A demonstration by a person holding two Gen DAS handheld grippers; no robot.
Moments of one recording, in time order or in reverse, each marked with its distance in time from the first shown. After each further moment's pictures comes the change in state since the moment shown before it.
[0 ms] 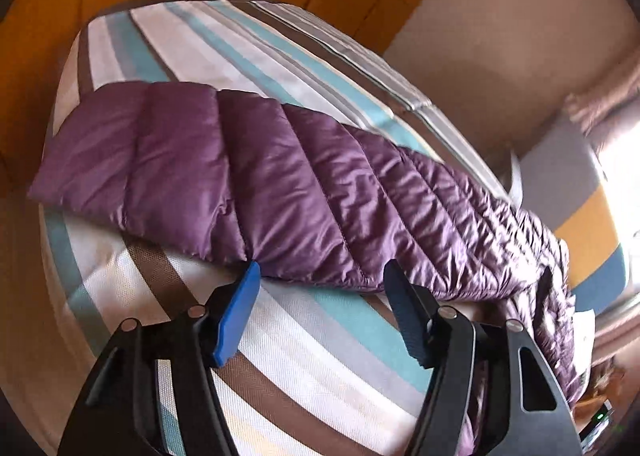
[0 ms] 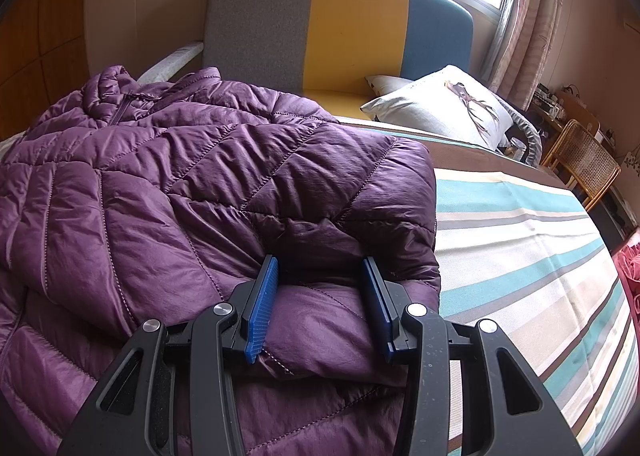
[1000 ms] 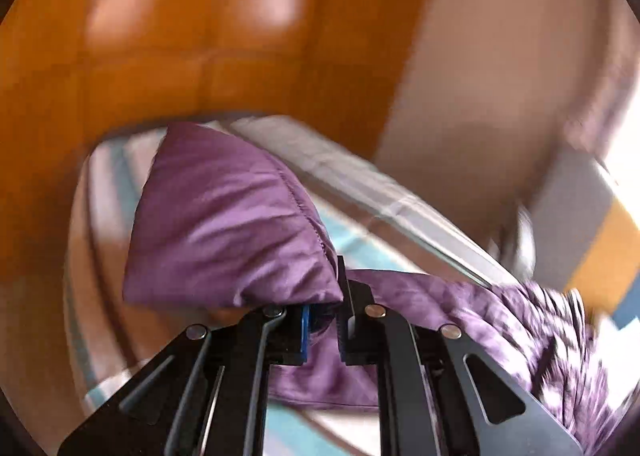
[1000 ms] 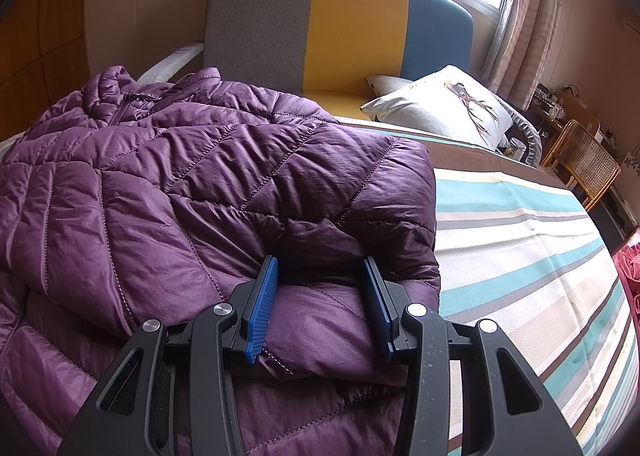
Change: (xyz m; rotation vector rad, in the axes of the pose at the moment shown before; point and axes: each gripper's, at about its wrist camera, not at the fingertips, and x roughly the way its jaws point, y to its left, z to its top) left arm -0.025 -0.102 0.025 0.238 -0.360 0.112; right arm 0.000 0.000 0.000 0.000 -0.002 -0.002
